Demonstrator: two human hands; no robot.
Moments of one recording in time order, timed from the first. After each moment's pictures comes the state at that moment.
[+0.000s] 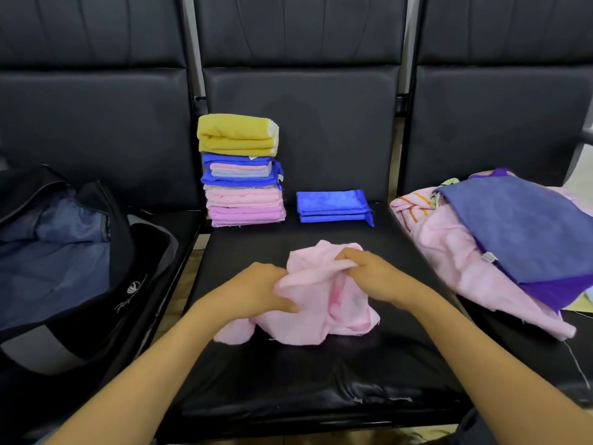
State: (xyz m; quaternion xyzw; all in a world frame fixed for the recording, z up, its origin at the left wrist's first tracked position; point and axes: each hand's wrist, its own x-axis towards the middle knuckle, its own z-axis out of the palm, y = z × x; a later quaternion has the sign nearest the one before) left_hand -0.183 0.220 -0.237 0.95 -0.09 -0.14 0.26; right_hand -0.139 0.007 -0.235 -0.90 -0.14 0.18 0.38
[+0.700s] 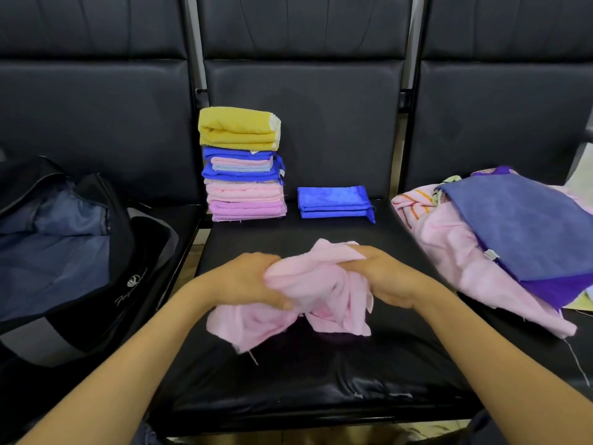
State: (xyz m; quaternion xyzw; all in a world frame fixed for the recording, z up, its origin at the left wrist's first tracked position) left_hand -0.182 0.241 -0.229 0.93 -0.10 -0.17 0.31; right_hand -0.157 0.006 -0.222 -0.75 -0.12 0.29 0.59
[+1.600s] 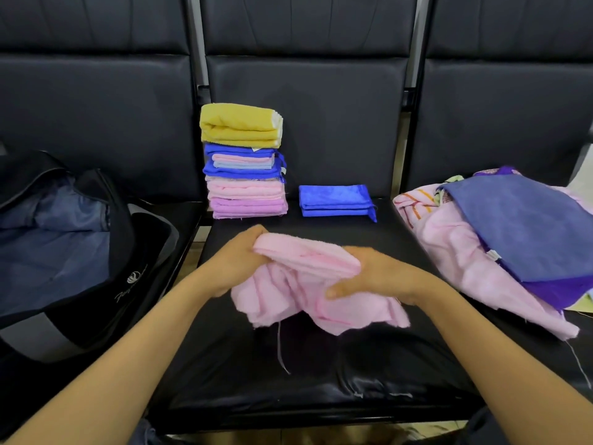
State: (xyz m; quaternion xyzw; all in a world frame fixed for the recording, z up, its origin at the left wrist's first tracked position) left_hand -0.173 0.246 -0.231 0.87 -0.01 -0.04 0.49; right_hand -0.144 0.005 -0.229 -0.85 -0.20 0.24 0.43
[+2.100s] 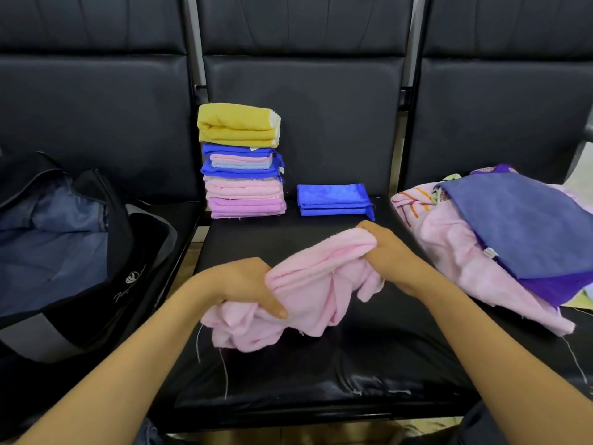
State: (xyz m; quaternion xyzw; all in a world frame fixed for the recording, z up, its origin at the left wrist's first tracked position) left_hand -0.179 0.241 -0.233 0.90 -0.06 -0.27 0.34; right_hand -0.134 -0.002 -0.225 -0.88 -0.11 0.09 0.46
